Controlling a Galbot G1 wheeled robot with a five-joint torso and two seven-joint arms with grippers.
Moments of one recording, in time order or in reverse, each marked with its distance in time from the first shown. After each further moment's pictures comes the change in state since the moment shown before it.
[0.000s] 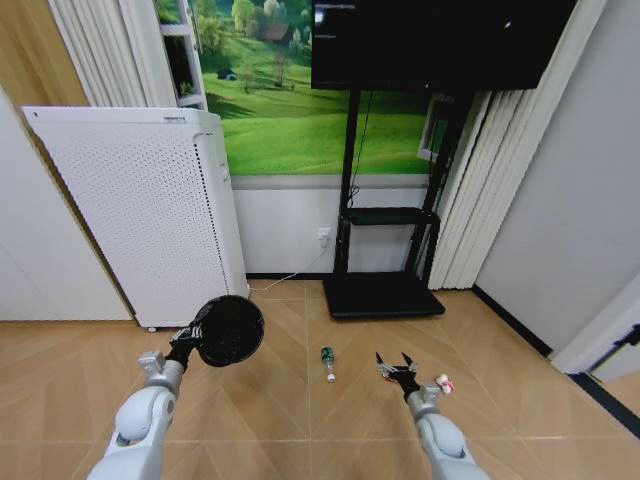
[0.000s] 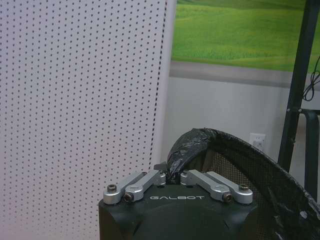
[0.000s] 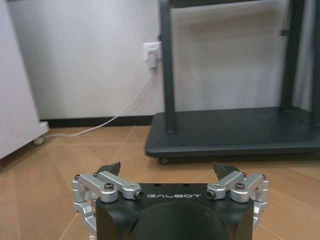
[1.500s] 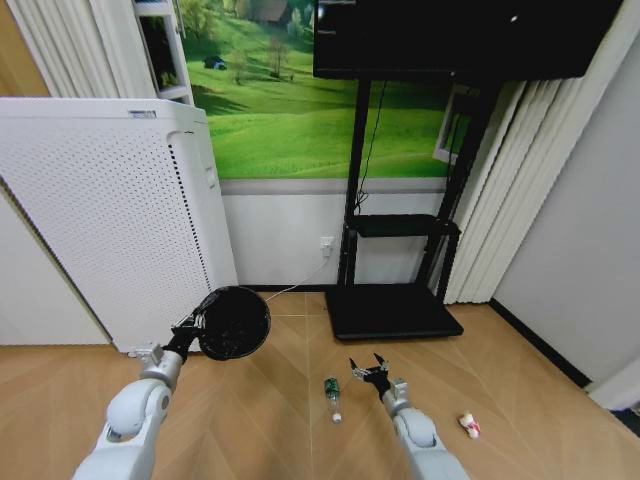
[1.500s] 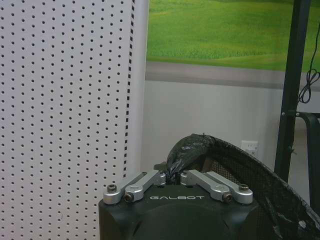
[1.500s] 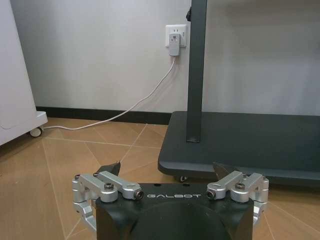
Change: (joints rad) left arm 0.004 0.047 0.022 -0.033 -0.017 0.007 0.035; right arm 0.029 0.039 -0.041 -0.050 -0.095 0.009 -0.015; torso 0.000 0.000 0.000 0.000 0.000
